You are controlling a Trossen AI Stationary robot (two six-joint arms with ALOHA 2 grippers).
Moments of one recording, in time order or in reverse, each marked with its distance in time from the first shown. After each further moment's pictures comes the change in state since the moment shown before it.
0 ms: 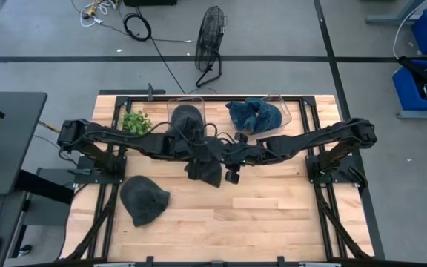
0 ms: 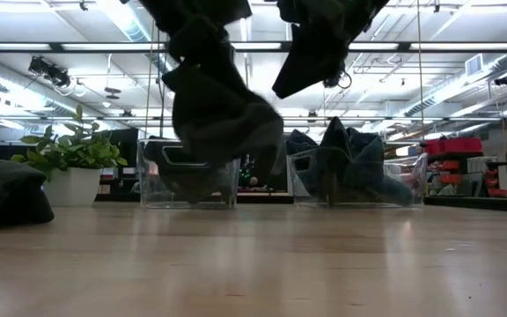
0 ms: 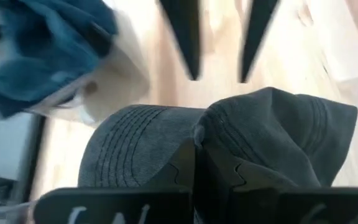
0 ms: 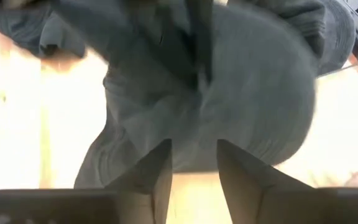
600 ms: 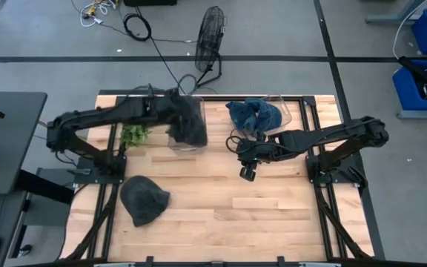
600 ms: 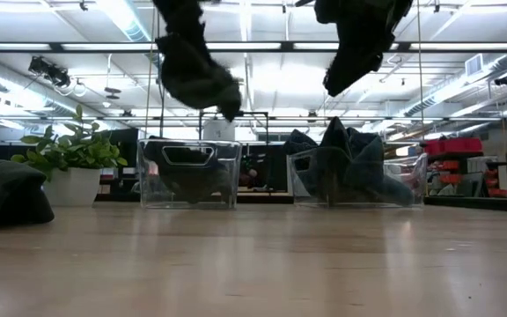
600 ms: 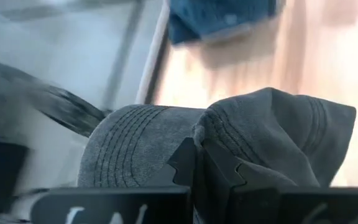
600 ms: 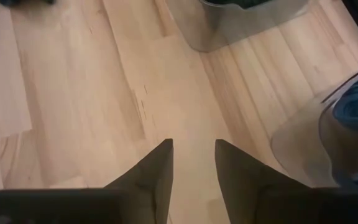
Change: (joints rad) left arm 0.276 -0.139 0.255 -0.451 -0.090 0.018; right arm 0.000 -0.132 0.000 -0.334 -0.005 0.133
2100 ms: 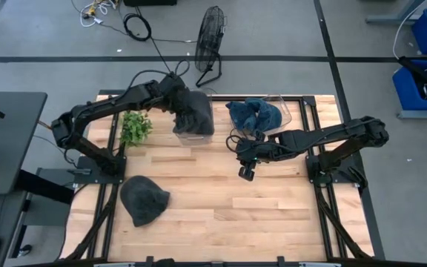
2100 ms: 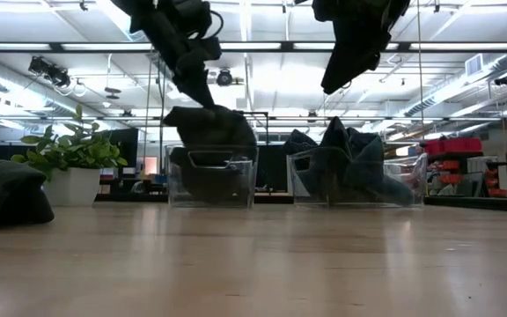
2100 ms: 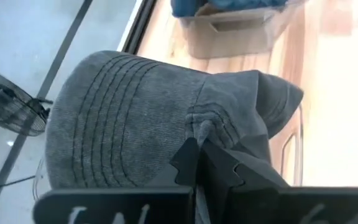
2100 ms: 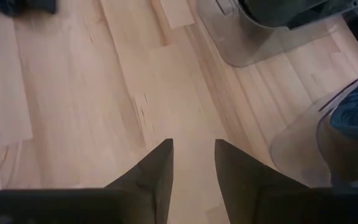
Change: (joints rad) left arm 0.325 0.073 -0.142 0.199 0.421 0.053; right arm -0.001 0.000 0.000 0.027 0.013 -0.006
